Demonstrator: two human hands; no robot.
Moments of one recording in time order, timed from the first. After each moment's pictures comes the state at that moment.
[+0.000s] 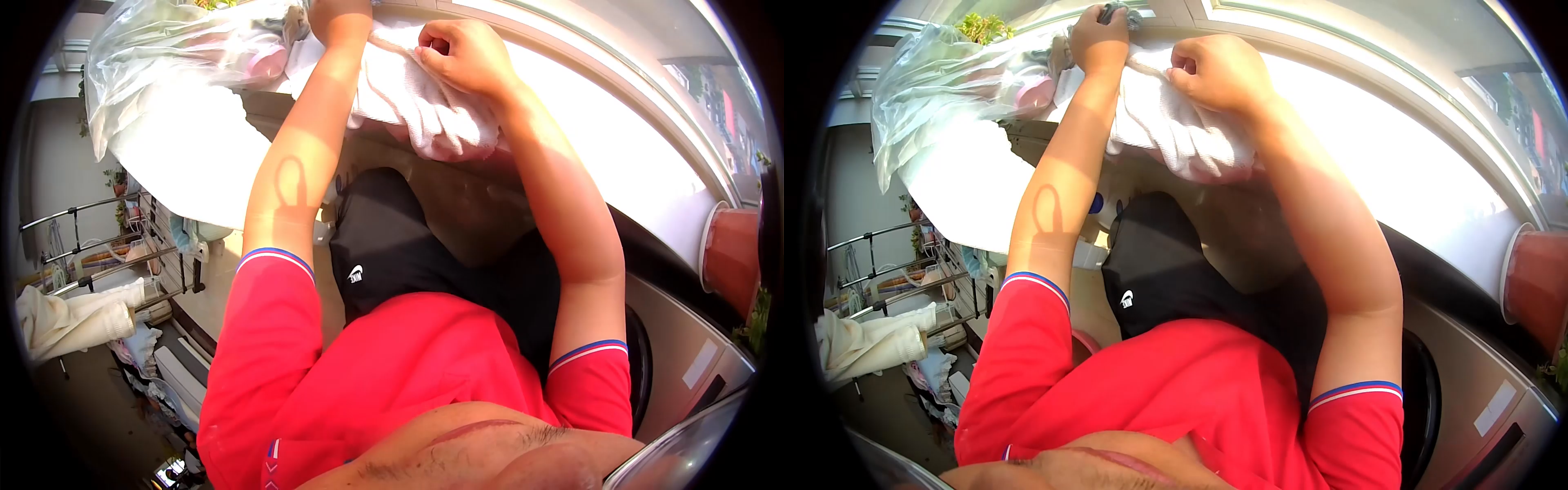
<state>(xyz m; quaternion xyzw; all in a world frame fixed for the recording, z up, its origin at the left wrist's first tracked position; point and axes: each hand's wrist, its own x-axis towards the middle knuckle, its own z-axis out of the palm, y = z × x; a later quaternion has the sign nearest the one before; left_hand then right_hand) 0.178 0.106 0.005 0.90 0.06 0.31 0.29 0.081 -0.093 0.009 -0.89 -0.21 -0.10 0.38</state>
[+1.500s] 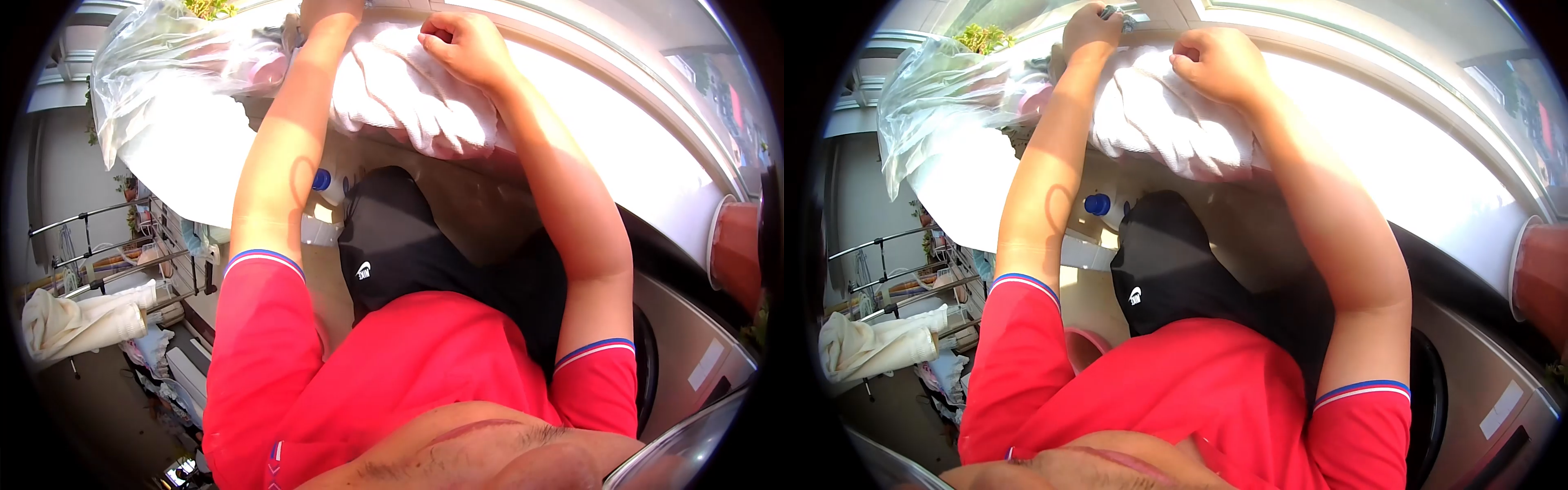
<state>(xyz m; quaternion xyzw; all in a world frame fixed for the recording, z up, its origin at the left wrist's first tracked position) 0.201 0.127 0.026 0.97 0.01 0.18 0.17 0.084 -0.099 0.010 -0.87 -0.17 -0.11 0.46</state>
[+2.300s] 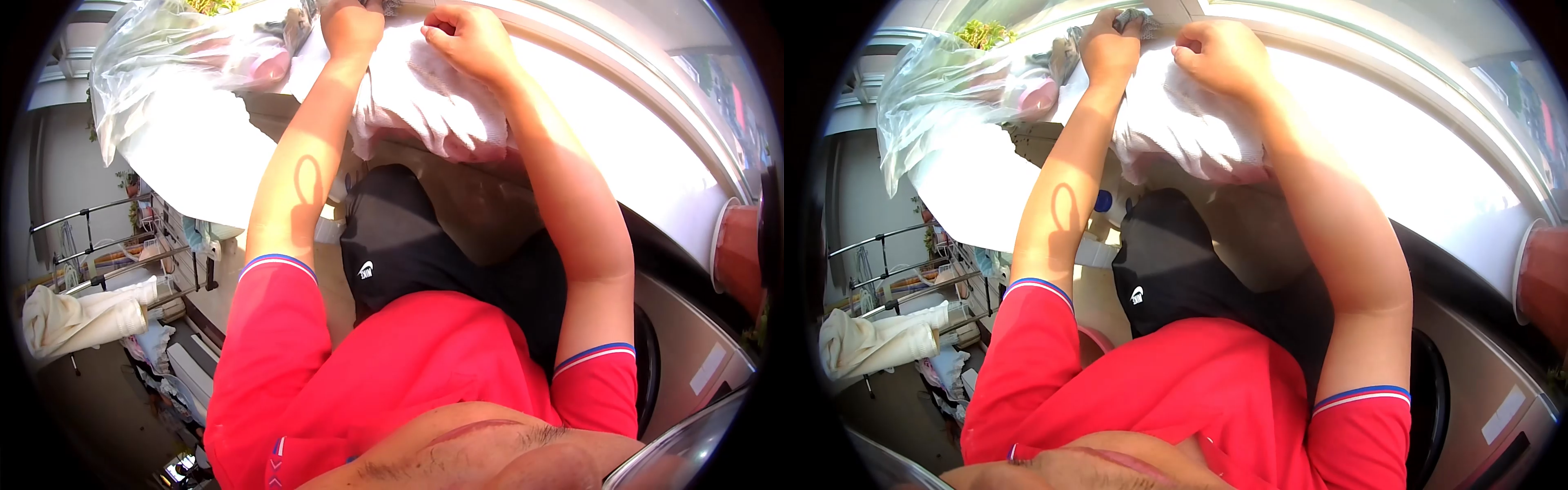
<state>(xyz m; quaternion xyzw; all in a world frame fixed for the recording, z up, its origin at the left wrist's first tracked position) 0.162 0.109 -0.003 0.92 -0.04 0.31 0.23 0.092 -0.093 0.007 -0.87 -0.17 -0.11 0.46</state>
